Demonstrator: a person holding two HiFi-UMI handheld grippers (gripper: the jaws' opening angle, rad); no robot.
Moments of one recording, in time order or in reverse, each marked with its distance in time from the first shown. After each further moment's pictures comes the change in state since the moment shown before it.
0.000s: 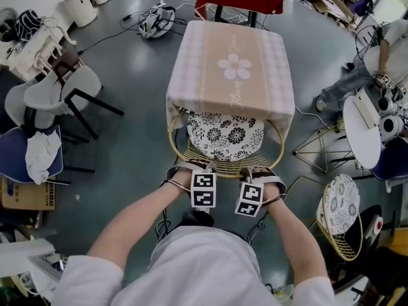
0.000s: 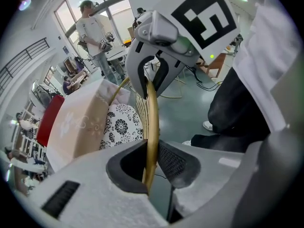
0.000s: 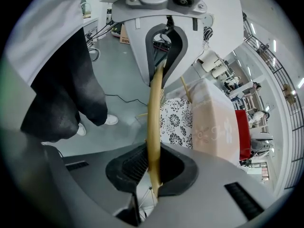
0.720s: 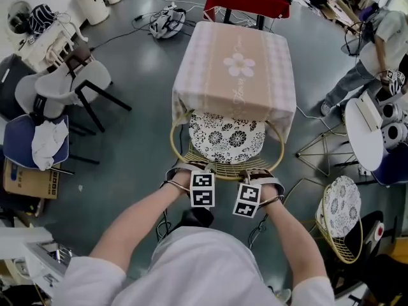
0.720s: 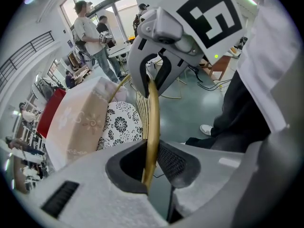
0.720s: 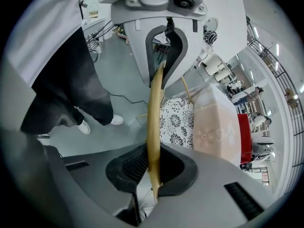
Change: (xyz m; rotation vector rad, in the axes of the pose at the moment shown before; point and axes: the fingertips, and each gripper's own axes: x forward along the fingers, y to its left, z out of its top) left arm -0.003 -0.046 0.011 -0.076 0.028 0.010; right arm -0.016 0.043 -0.002 -0.039 -0.023 0.012
